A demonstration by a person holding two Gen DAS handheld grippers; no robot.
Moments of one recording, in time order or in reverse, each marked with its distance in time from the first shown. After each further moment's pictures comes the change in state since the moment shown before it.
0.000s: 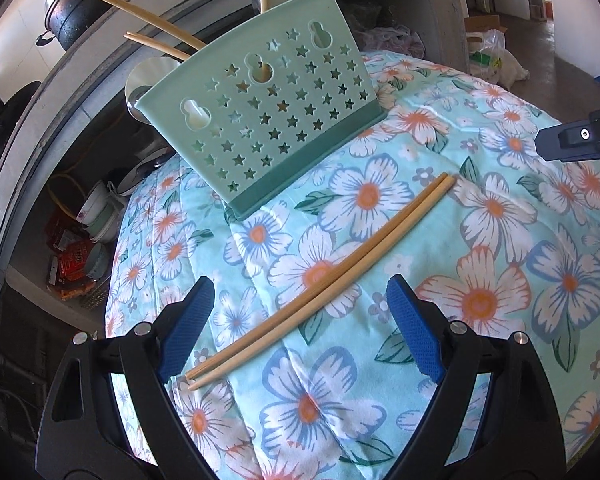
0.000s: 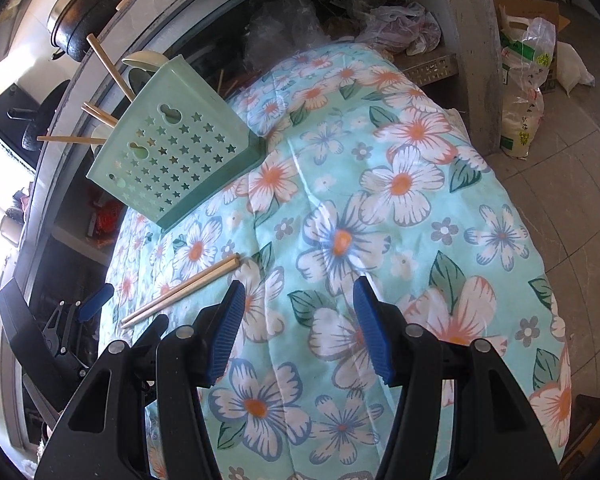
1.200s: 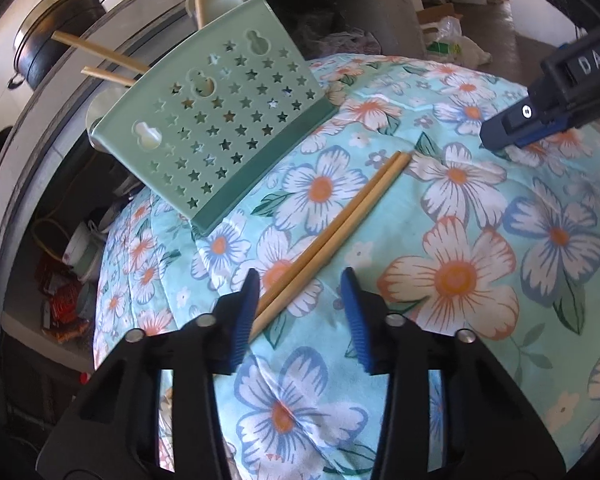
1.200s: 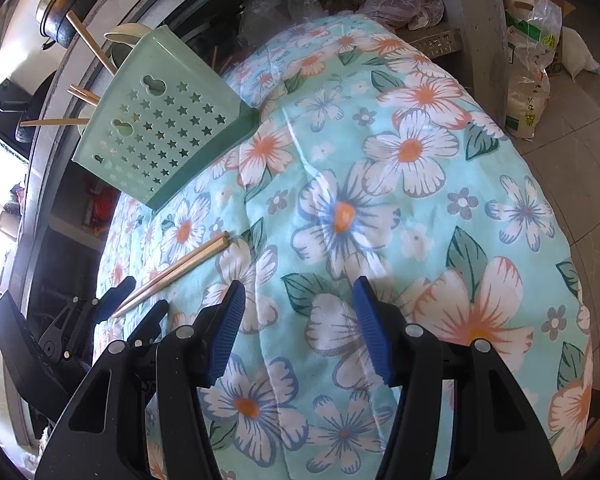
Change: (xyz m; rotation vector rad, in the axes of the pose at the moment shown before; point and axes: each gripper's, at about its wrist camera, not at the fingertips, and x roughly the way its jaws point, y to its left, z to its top) left arm 0.004 -0.023 -0.015 0.166 -0.083 -0.042; right arm 0.020 -0.003 -0.005 0.010 0.070 0.007
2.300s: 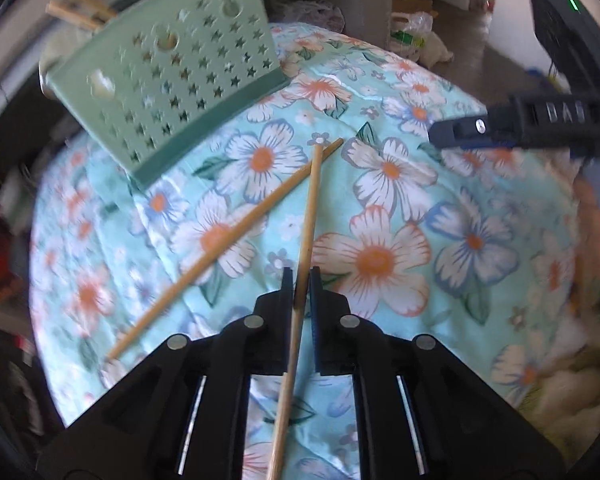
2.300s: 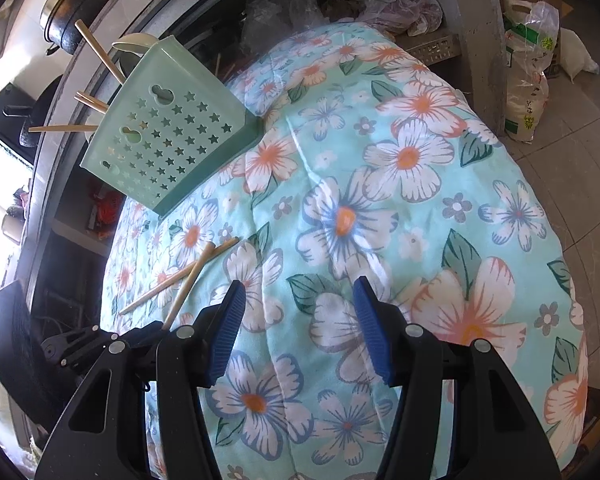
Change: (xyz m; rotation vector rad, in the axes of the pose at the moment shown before) left arm -0.006 0.021 0.005 -0.188 0.175 -0.359; right arm -0.009 0.000 -0.002 0.004 -0.020 0.012
